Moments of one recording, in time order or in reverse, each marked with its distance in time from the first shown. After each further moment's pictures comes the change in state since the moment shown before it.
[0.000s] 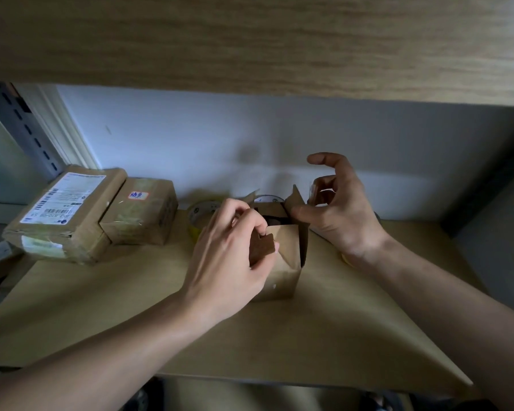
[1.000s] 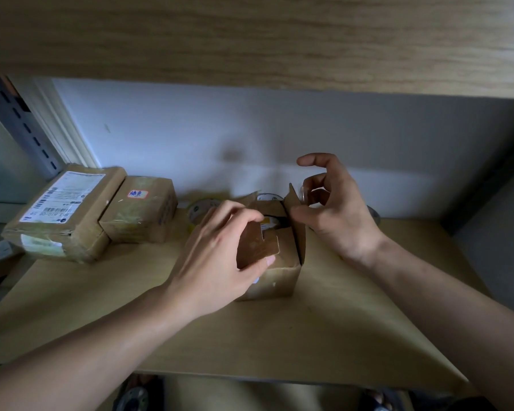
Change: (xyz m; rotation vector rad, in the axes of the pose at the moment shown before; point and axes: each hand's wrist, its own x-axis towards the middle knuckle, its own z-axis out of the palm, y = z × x) left_hand 0.001 -0.014 -0.014 0.062 -0.152 0.038; right_hand -0.003 0.001 -0.002 -0.015 -0.091 -0.037
